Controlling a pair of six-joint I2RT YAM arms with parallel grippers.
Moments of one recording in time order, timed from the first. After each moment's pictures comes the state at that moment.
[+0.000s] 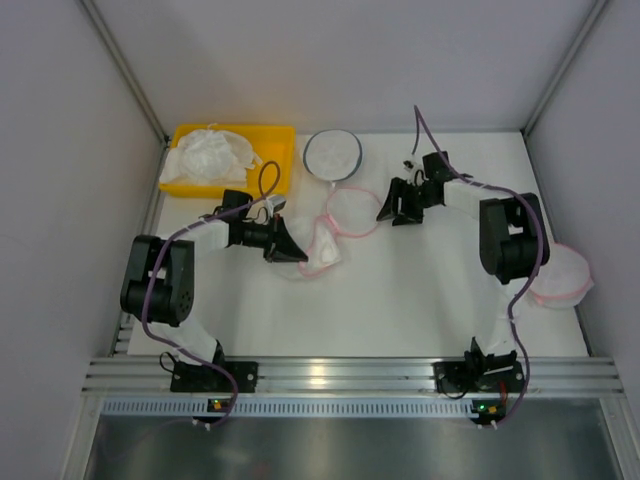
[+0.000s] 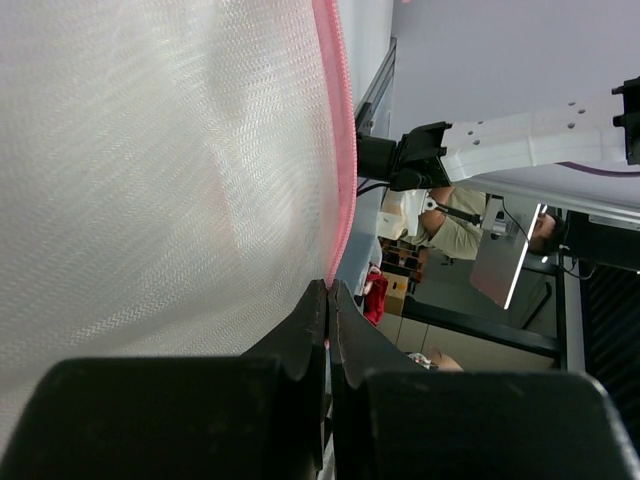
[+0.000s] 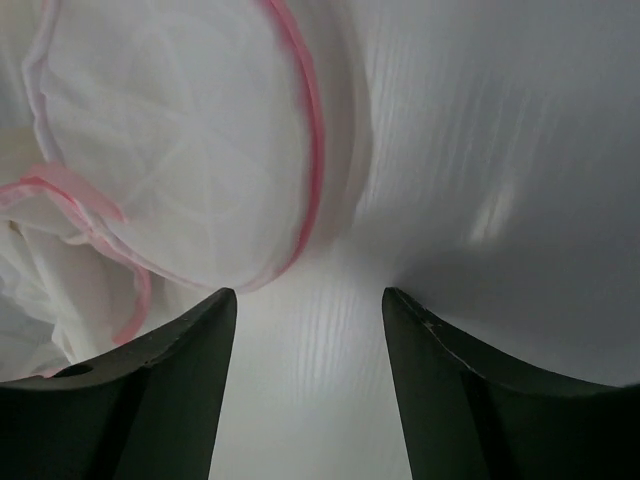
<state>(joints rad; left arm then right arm) -0.16 1.68 0.89 -0.29 1.22 -0.47 0.19 2.00 1.33 -0.38 -0.53 0.30</state>
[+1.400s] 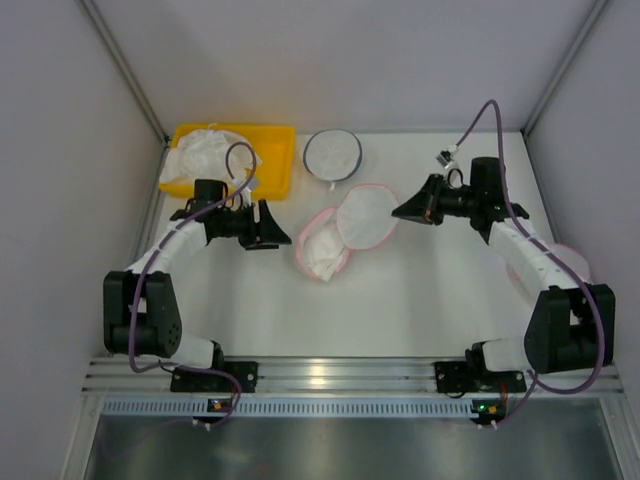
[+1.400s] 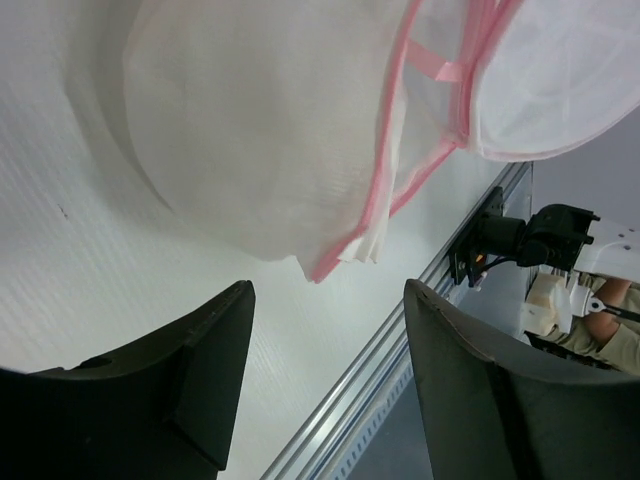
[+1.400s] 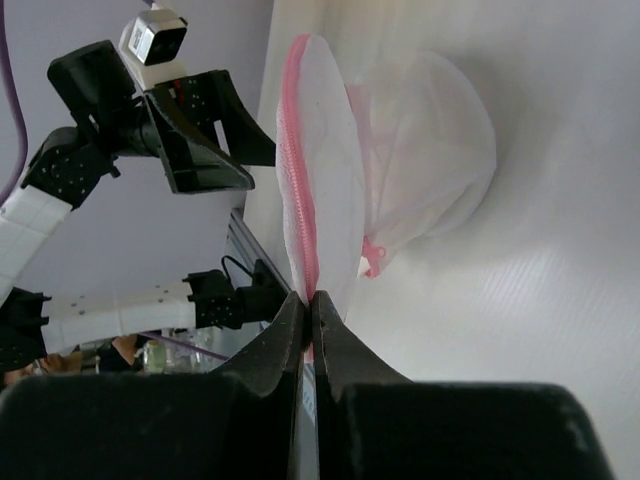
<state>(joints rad) -0.05 1.50 0.97 -0.46 0.90 -0.26 0.11 1.37 0.97 -0.18 -0.93 0.66</state>
